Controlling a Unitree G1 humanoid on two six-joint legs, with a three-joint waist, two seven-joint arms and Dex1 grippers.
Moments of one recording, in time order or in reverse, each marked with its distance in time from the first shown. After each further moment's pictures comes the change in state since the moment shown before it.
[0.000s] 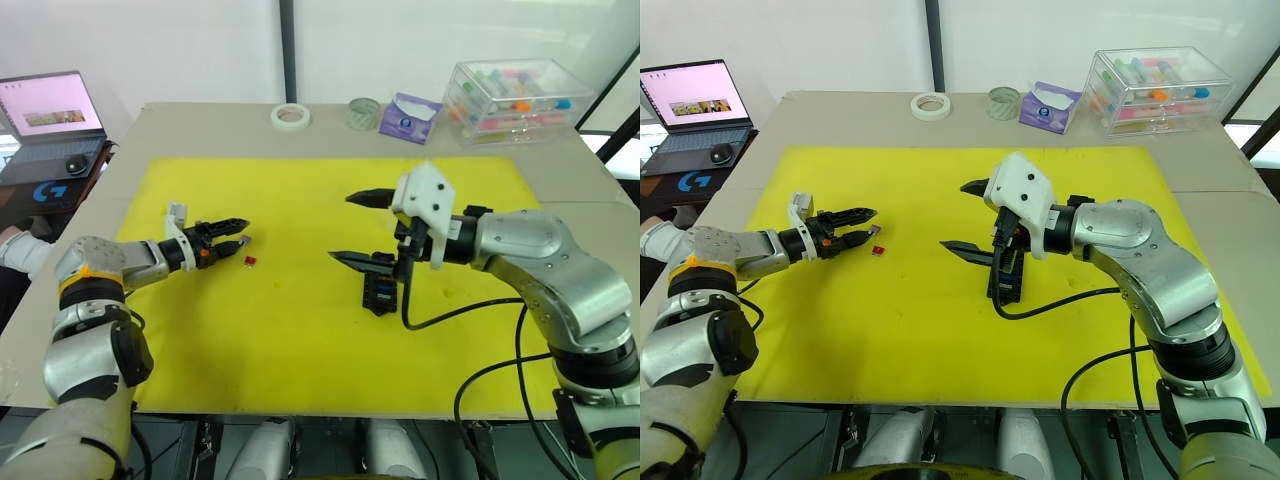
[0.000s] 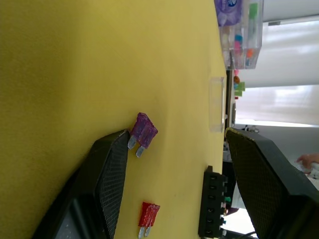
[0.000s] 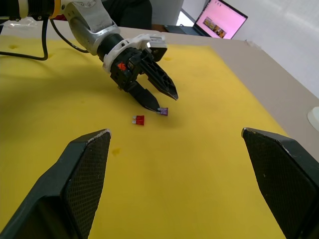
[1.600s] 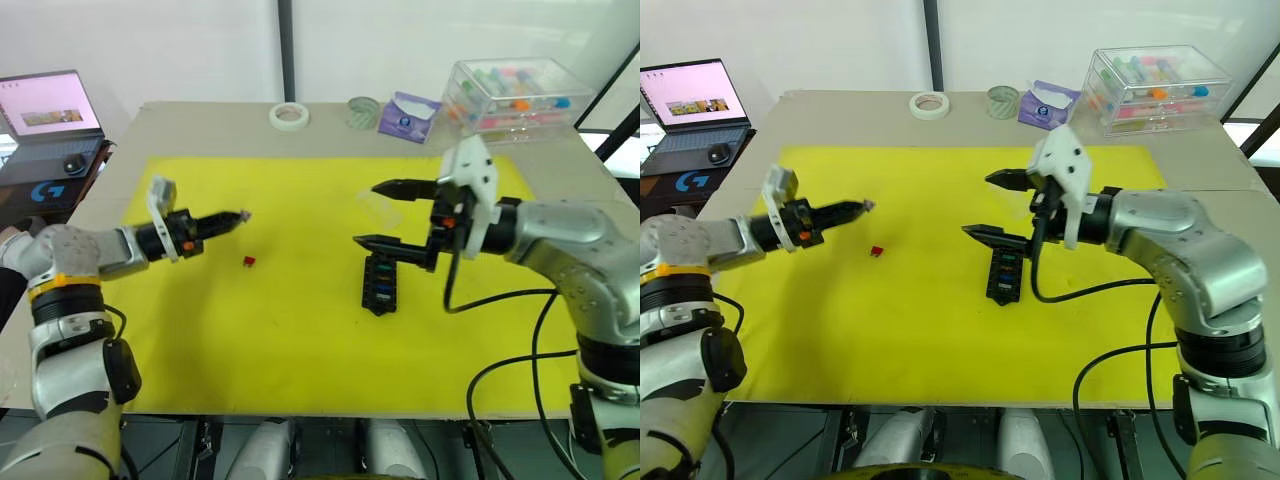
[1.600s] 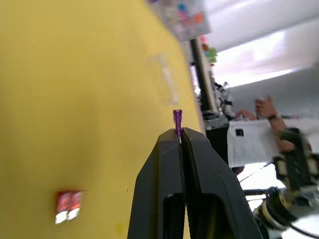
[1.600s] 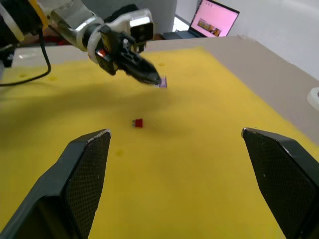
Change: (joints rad) left arm 0.104 0.045 -0.001 -0.557 -0.150 0.108 -0.209; right arm 0.007 -0.076 -0.208 0.072 0.236 0.131 0.060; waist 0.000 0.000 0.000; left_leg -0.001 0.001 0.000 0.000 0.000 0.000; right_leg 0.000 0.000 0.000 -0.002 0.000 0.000
